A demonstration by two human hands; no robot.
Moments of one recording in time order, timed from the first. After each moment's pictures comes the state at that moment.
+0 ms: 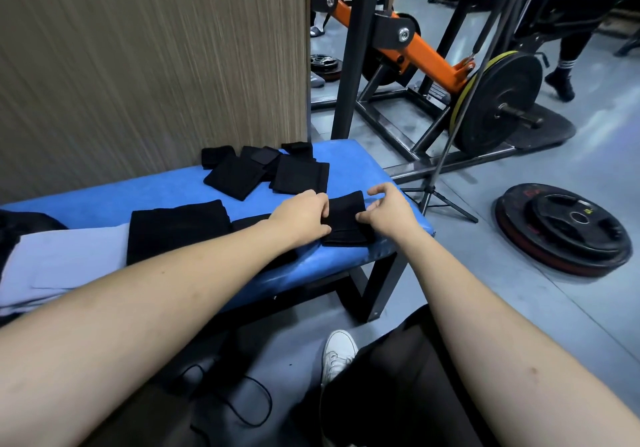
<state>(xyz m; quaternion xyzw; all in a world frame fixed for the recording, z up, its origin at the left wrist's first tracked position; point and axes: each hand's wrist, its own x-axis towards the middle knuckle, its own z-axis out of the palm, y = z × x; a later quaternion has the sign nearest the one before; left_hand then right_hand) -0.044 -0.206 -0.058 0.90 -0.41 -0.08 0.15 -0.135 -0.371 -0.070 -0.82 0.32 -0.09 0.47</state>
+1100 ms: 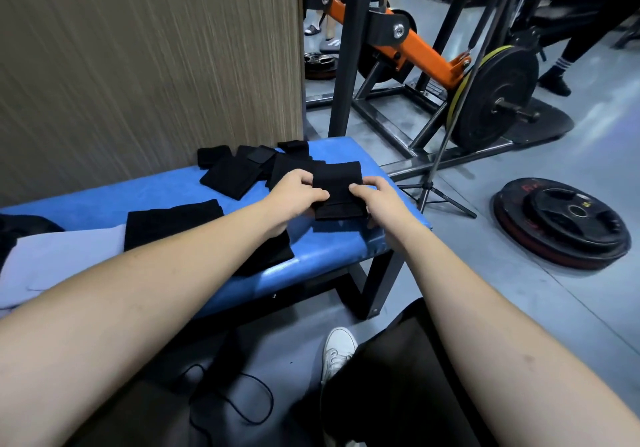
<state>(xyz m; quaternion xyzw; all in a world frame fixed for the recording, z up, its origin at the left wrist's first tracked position) -0.040 -0.212 -0.038 0.76 -0.18 -0.26 0.56 -0.139 -0.359 -0.054 -0.71 0.30 -0.09 0.62</state>
